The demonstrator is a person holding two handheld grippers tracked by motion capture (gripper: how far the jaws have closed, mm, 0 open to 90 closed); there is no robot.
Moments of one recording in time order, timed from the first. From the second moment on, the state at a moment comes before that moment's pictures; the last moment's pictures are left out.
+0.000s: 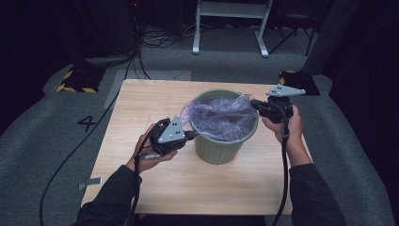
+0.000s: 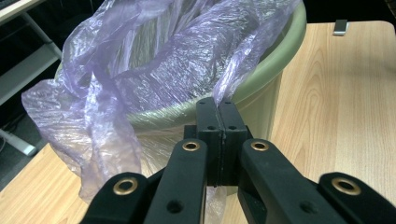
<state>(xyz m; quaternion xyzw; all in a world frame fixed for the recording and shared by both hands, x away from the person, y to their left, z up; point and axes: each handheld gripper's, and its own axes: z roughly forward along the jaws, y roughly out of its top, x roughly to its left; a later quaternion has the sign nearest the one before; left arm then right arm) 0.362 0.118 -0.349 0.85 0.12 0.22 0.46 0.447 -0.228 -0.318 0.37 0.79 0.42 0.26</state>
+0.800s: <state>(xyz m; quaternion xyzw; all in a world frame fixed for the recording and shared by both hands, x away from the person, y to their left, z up) 0.348 0.125 -0.395 0.90 0.07 0.15 0.40 0.433 -0.259 -0.319 0.41 0.77 0.38 0.30</state>
